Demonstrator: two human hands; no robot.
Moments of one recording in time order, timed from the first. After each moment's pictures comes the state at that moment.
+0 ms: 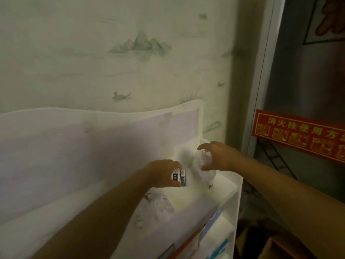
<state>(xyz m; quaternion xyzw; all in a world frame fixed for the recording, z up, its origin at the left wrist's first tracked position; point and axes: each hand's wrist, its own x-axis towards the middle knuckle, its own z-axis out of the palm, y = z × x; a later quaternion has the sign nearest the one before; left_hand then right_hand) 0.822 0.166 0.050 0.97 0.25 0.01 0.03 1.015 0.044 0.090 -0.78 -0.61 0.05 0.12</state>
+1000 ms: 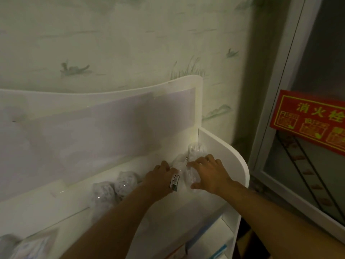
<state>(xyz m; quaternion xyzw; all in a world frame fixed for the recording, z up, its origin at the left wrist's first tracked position) 0.916 0.205 -0.065 0.92 0.38 -0.03 0.01 1.099 0.121 -0.052 -0.73 -0.69 -0.01 0.04</state>
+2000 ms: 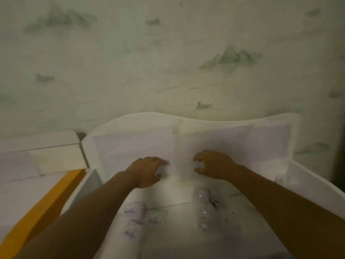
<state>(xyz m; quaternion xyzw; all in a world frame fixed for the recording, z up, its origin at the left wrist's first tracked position) 0.586 0.152 0.106 0.85 0.52 0.01 -0.07 0.850 0.145 0.107 -0.57 -0.81 0.02 0.12</state>
